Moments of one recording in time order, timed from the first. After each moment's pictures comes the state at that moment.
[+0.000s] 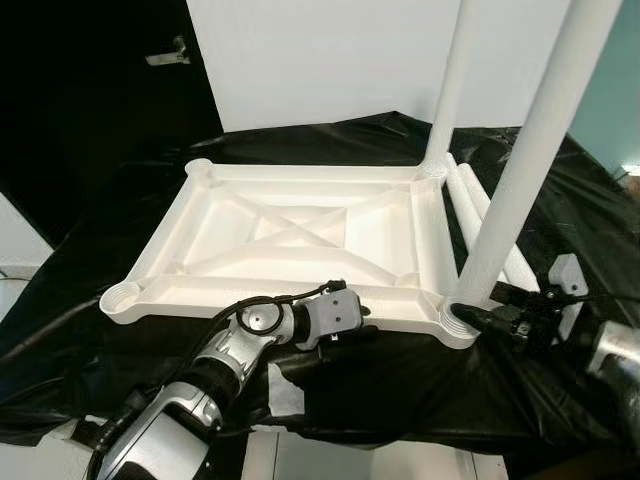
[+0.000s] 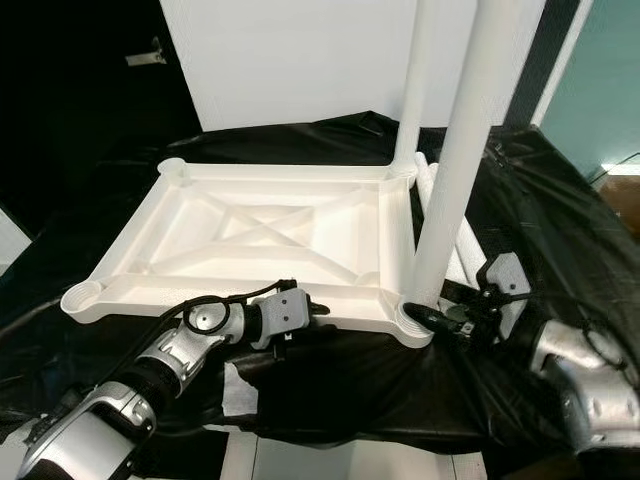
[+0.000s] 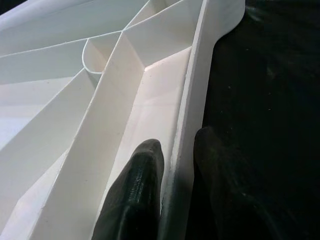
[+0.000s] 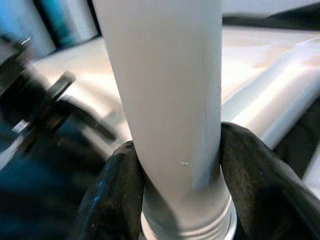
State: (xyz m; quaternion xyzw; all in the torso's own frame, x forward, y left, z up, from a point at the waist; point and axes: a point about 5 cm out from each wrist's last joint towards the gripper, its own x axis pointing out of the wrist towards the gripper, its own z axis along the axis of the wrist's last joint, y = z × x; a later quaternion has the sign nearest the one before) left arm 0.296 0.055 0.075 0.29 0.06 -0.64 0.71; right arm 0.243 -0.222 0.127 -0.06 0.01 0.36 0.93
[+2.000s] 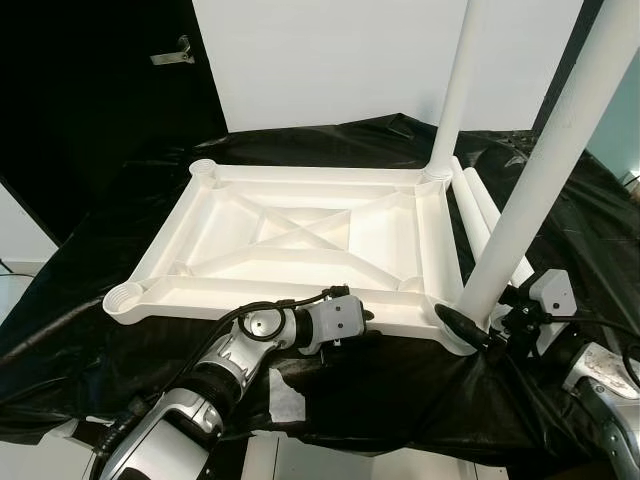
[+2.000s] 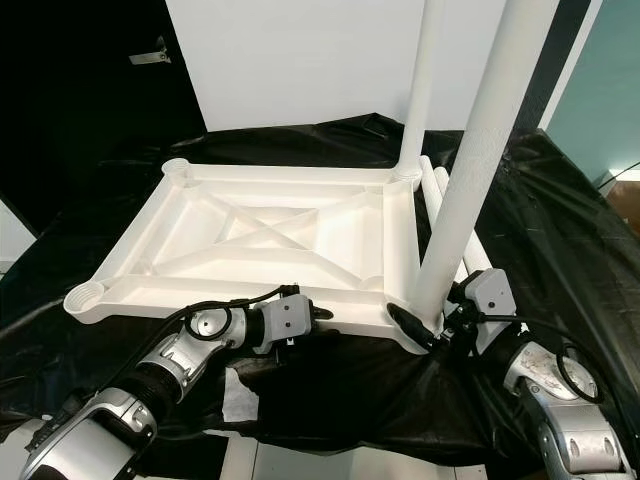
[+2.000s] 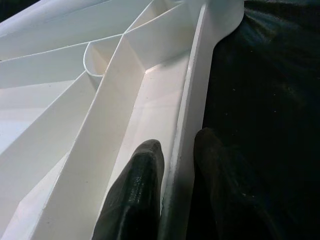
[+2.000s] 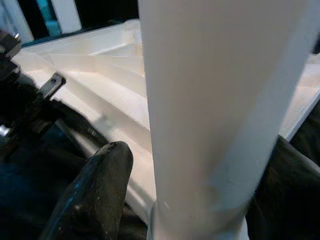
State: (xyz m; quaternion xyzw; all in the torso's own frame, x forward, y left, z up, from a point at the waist) left arm 0.290 0.048 0.075 0.29 0.04 -0.65 0.70; right arm 0.231 -0.215 0.144 -0.13 0.00 0.35 0.93
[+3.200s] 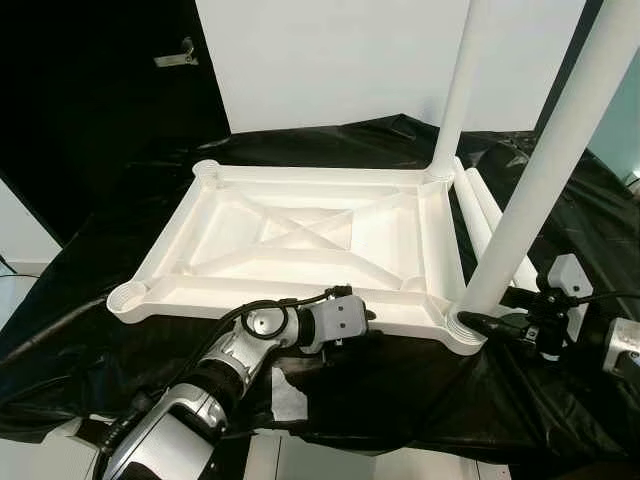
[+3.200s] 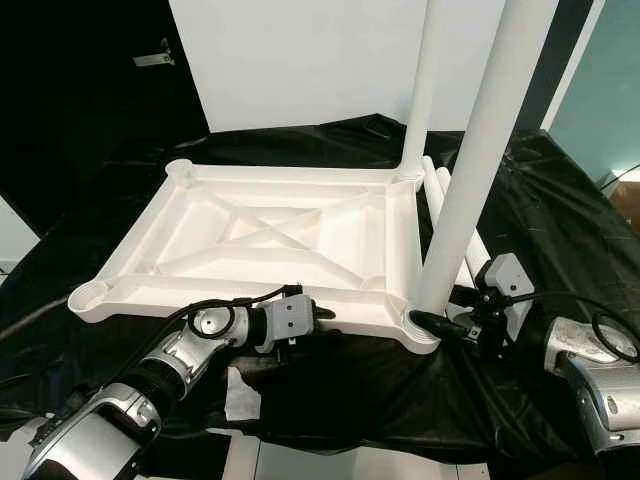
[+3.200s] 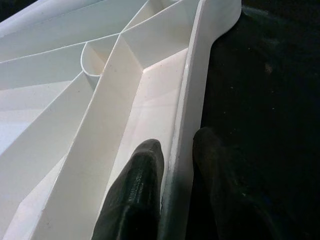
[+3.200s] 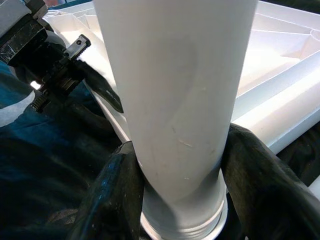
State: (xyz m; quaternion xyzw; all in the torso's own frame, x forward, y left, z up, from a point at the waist) left arm 0.293 0.049 0.074 0.30 0.04 -0.65 0.70; right arm 0.247 -0.243 0.151 -0.16 0.07 0.44 0.88
